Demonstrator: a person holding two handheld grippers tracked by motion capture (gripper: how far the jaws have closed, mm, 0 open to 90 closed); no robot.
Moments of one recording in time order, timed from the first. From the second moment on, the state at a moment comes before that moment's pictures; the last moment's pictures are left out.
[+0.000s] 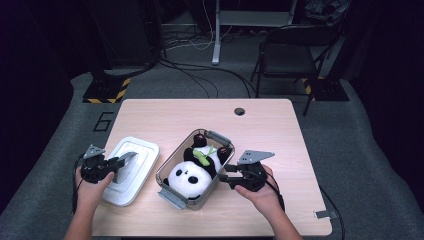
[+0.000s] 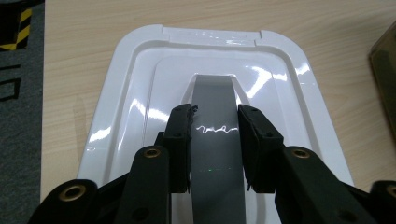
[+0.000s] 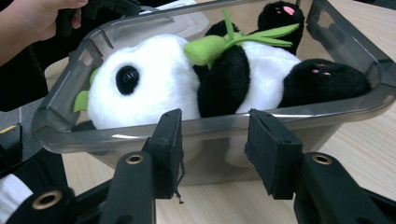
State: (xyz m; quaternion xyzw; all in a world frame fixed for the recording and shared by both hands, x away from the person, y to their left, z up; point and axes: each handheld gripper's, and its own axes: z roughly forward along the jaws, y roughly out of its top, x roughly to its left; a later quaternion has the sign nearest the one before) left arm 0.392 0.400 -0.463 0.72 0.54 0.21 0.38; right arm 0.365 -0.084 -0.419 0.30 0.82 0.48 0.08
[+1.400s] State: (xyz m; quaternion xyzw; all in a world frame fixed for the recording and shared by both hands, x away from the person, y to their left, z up) left arm 0.387 0.406 -0.449 0.72 0.54 0.20 0.38; right arm 0.359 -0.055 -0.419 0.26 0.83 0.48 0.06
